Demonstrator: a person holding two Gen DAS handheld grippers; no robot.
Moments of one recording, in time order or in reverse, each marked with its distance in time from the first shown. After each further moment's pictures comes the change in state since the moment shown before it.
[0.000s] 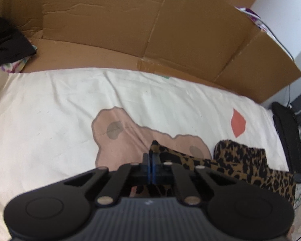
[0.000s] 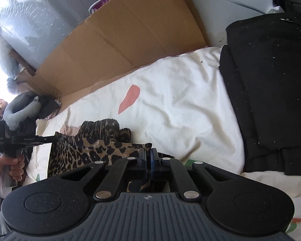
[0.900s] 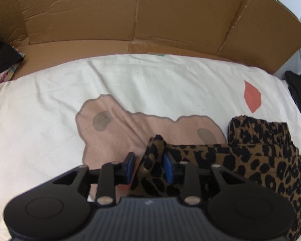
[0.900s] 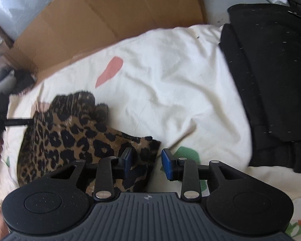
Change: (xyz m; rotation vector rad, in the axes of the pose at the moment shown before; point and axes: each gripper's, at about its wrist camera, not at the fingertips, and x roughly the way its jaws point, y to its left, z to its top) left arm 0.037 -0.028 -0.014 0.145 0.043 0.103; right arm 0.053 0.011 -0.015 -0.092 0.125 -0.165
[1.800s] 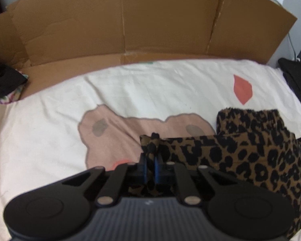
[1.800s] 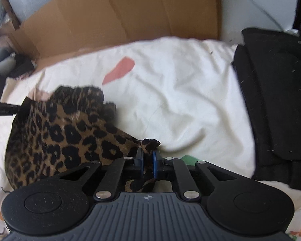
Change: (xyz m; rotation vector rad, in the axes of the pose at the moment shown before) left arm -0.031 -0.023 -0.007 0.101 -0.052 0.060; right arm -0.013 0.026 0.001 -0.127 -0.070 -0.057
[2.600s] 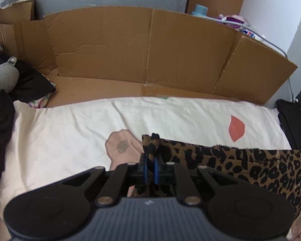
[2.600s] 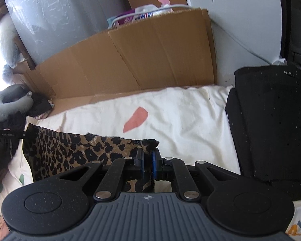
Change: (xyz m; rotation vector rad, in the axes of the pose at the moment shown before) left arm -0.066 0.022 0.019 -0.153 -0.102 0.011; right arm -0.068 0.005 0.027 0.073 -0.185 0.065
